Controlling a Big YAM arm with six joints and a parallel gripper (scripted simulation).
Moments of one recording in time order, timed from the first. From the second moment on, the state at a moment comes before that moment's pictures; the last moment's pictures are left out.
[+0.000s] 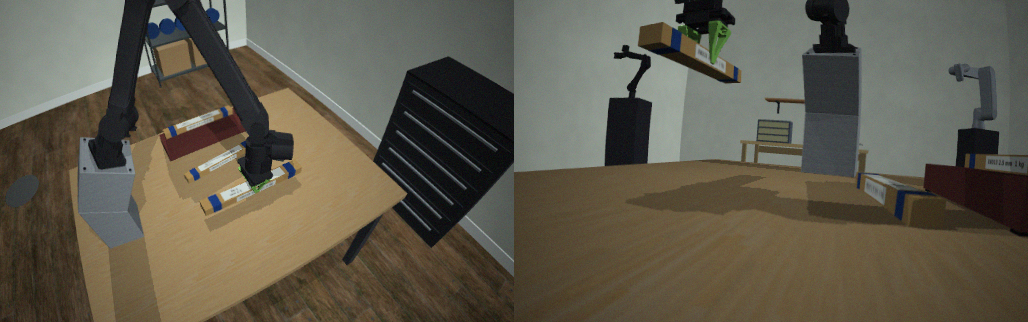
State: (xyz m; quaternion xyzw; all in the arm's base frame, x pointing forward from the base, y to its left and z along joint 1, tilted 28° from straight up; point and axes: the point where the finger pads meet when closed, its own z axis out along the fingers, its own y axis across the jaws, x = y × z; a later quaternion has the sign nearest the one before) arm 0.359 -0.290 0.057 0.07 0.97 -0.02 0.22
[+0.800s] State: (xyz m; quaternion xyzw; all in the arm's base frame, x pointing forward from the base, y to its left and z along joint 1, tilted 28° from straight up) arm 0.373 -0.244 0.056 0.08 0.97 -0.03 0.22
